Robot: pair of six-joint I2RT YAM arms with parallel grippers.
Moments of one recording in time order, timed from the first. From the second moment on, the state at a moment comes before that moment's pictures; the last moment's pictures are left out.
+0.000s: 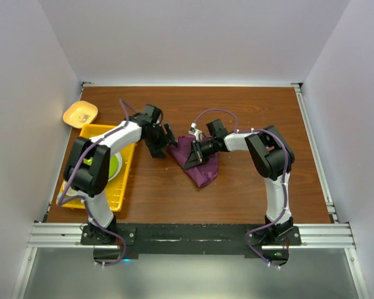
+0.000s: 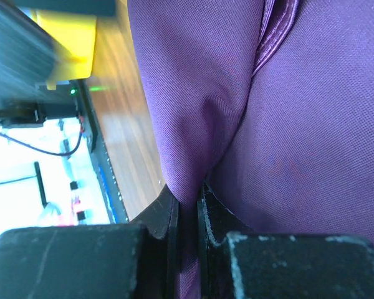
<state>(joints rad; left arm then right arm) -0.38 1.79 1.24 -0.55 0.28 -0.86 0.49 2.12 1.18 -0.09 -0.98 0.30</state>
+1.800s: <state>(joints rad) -0.43 2.09 1.54 -0.95 0.21 -1.11 0.95 1.77 1.16 -0.30 0.11 -0.10</state>
